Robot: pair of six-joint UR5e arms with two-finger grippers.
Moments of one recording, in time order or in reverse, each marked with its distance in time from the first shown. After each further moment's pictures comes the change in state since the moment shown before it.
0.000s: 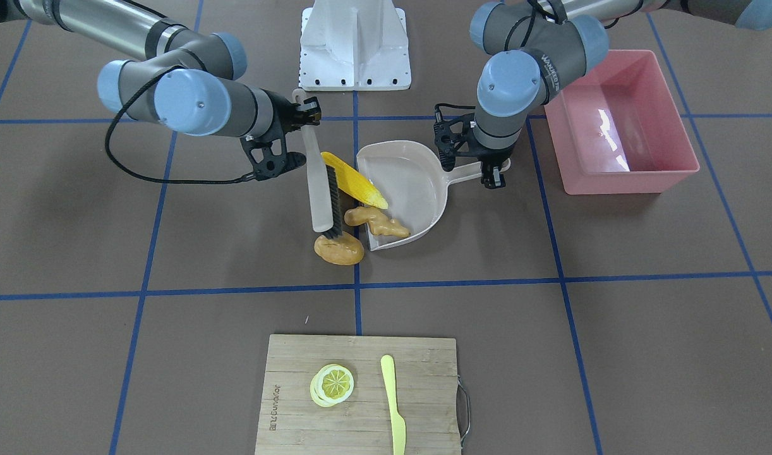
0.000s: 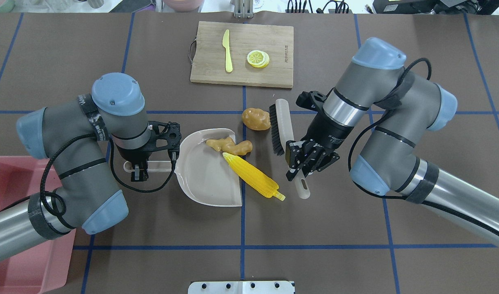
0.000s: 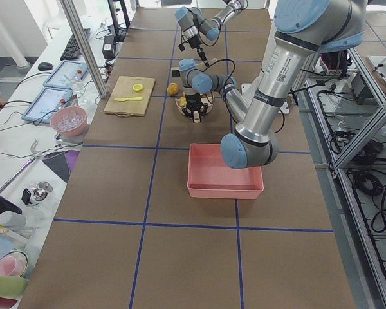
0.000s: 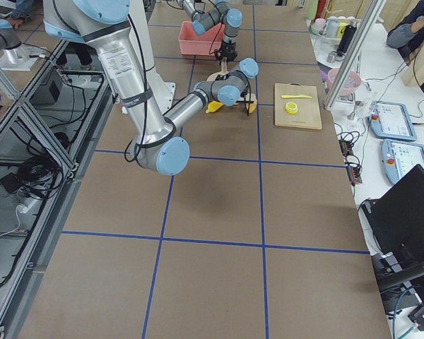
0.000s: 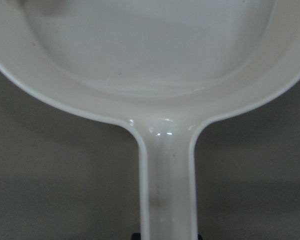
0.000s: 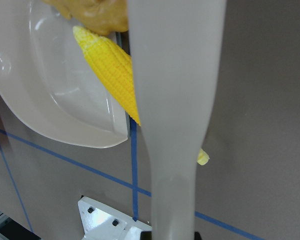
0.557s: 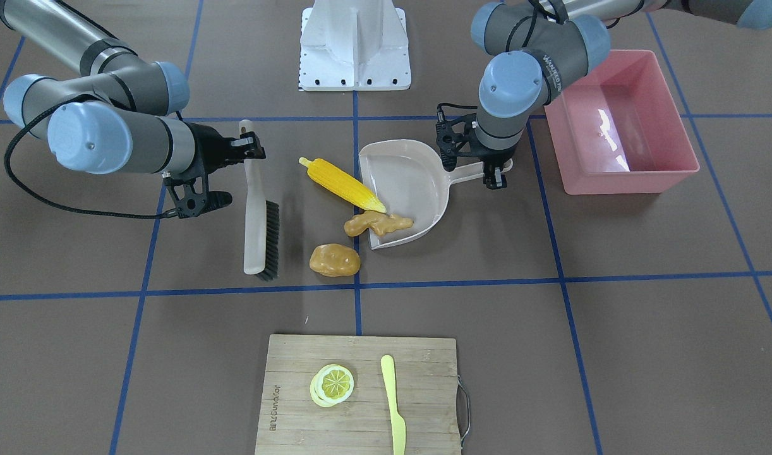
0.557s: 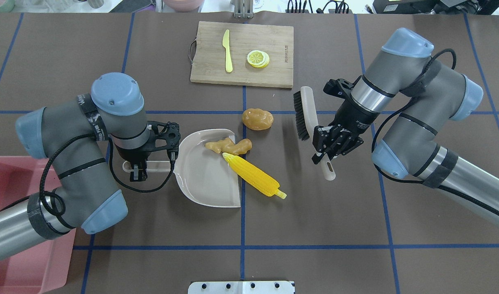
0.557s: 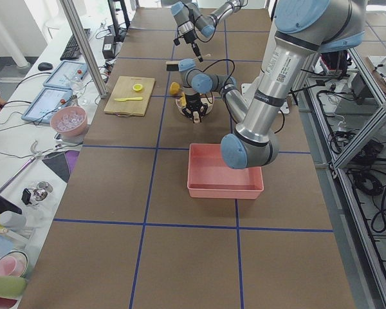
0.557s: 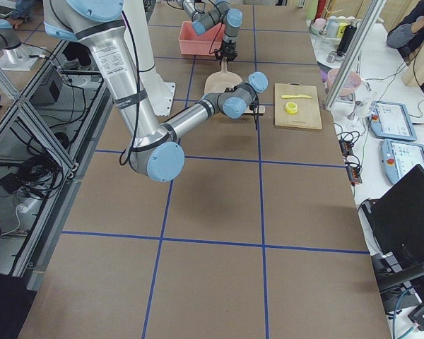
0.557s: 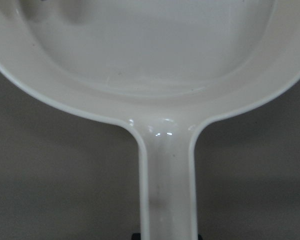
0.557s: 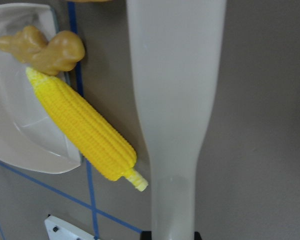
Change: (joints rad) left arm -0.002 0.002 0.000 0.003 0.000 0.003; right arm 0.068 -0.040 -0.098 -0.002 -0.003 -0.182
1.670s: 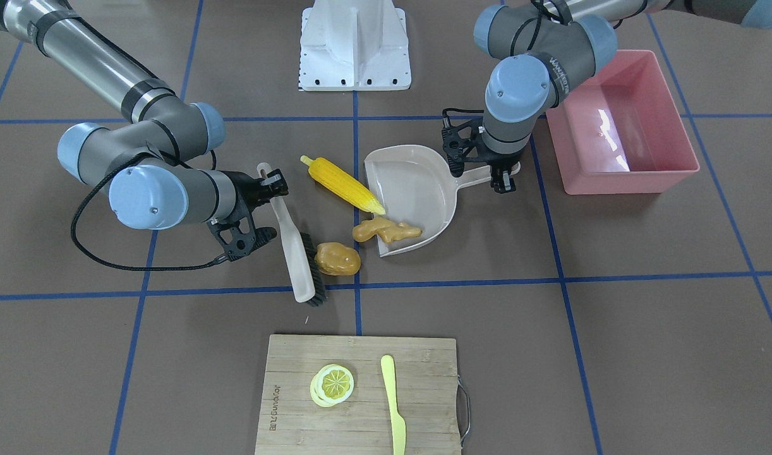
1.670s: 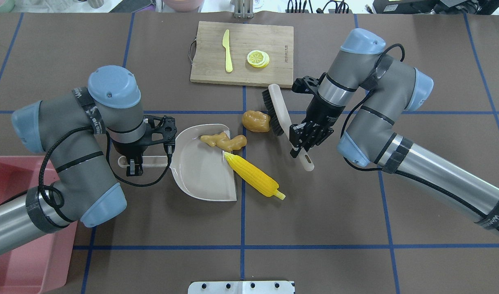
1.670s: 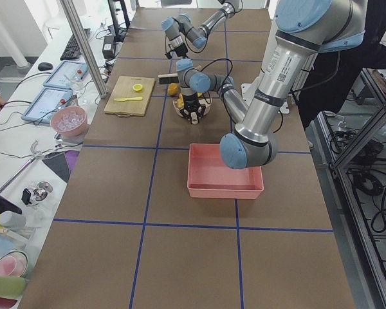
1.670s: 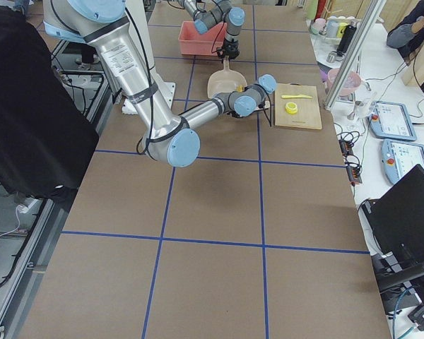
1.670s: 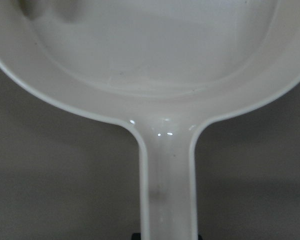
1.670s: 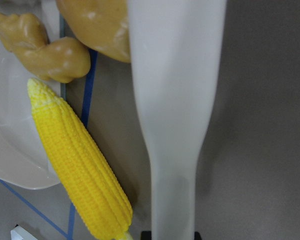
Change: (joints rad) left arm -0.021 -0.011 0.007 0.035 0.000 0.000; right arm -0.052 0.163 -0.205 -0.006 -0.037 -0.224
